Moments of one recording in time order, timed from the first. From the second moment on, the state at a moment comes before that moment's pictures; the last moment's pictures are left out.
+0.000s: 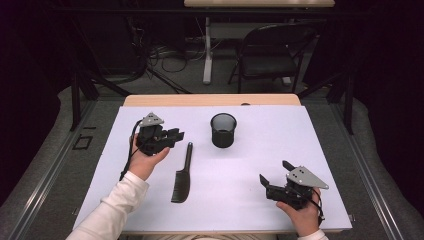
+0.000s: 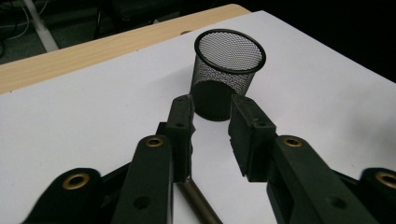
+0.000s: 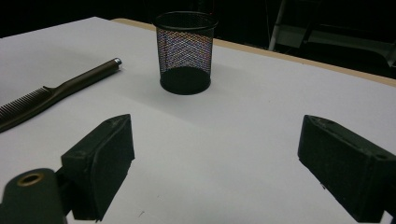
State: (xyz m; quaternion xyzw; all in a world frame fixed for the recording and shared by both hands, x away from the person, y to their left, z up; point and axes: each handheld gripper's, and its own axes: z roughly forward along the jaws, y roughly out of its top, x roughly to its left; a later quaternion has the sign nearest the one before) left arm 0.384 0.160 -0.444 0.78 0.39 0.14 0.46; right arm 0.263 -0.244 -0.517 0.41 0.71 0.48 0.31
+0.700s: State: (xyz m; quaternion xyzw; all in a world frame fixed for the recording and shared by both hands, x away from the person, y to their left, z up) left arm 0.406 0.140 -0.471 0.80 0.41 0.12 0.43; right arm 0.264 -0.245 -0.517 0.42 0.70 0.48 0.31
